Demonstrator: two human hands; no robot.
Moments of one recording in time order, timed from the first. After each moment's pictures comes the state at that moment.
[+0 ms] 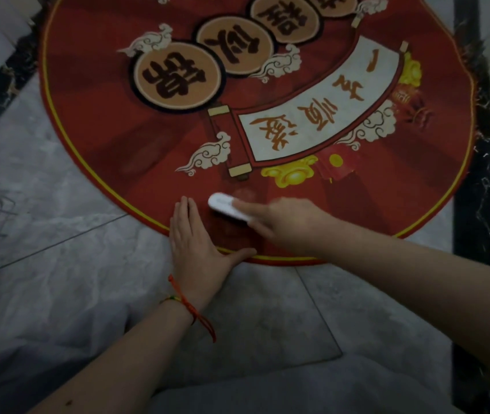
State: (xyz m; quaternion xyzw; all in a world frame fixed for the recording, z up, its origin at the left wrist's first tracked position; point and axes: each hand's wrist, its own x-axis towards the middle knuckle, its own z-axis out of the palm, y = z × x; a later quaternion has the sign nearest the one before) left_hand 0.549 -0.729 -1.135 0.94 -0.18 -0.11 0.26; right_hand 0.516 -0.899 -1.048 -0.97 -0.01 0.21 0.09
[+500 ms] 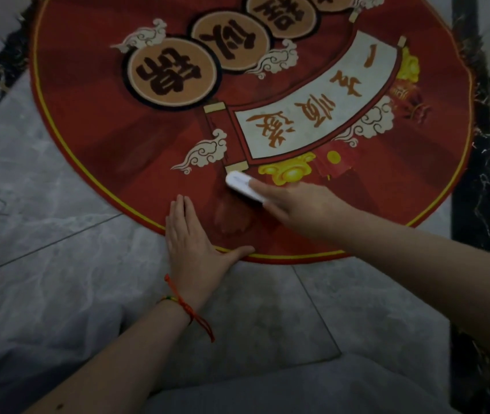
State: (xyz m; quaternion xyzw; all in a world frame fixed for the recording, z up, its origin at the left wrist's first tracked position) left_hand 0.549 -0.734 -1.136 0.95 -0.18 -0.10 0.24; right_hand 0.514 -0.929 -1.045 -0.97 0.06 0.20 0.10
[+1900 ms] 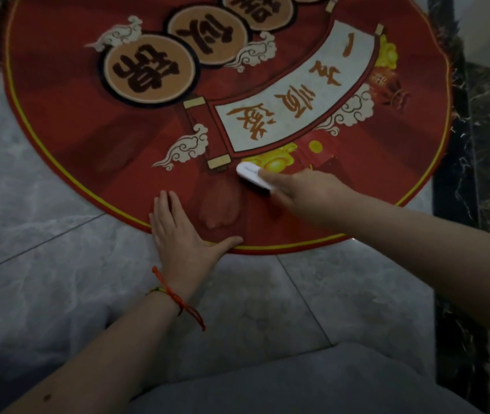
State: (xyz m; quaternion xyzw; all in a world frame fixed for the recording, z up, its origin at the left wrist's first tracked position) left_hand 0.549 -0.743 -1.132 0.95 -0.17 -0.10 0.25; right_hand 0.498 -0.955 -1.040 -0.96 0.12 0.22 0.09
